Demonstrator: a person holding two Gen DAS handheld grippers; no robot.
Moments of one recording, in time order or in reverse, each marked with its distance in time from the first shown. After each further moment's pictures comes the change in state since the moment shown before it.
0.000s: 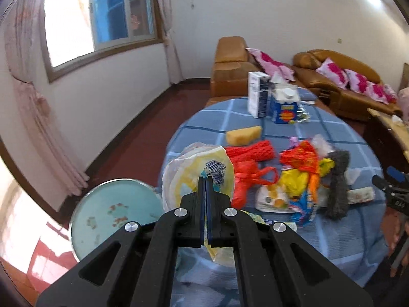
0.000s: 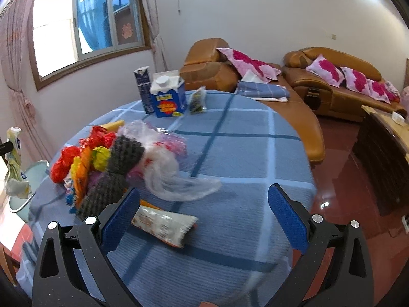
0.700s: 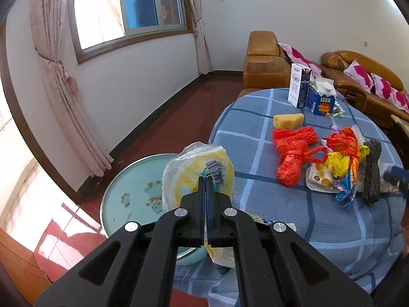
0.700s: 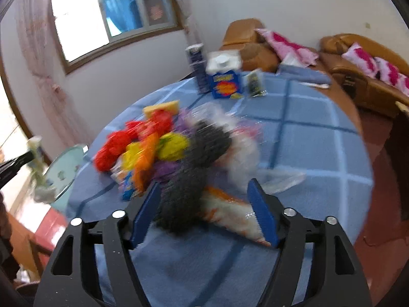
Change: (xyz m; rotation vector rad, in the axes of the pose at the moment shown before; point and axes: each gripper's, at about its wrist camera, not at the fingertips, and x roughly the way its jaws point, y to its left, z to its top) left arm -0.003 0.058 -0.033 -0.070 0.043 0.113; right arm 0.014 0.072 0.003 -0.044 0.137 0.212
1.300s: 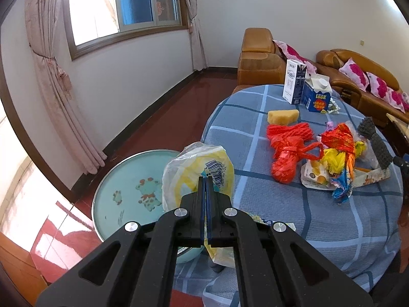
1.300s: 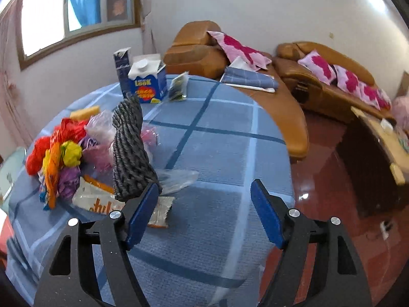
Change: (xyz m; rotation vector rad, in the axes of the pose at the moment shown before) left arm 0.007 -0.002 -0.001 0.002 0.020 -0.031; right arm -0.017 -0.084 0.010 0.026 -0.024 -0.319
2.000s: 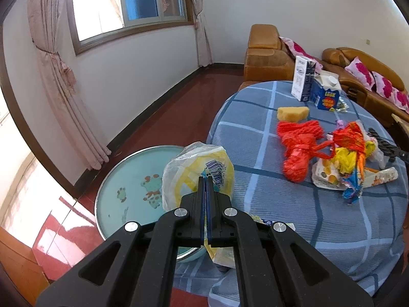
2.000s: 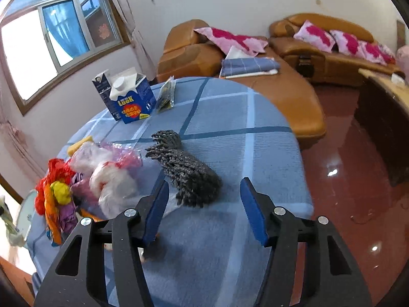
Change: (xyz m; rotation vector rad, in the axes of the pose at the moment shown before) left arm 0.013 0.011 0.001 -0.017 0.029 0.029; right arm 0.041 -0.048 0.015 0.209 0.018 0.141
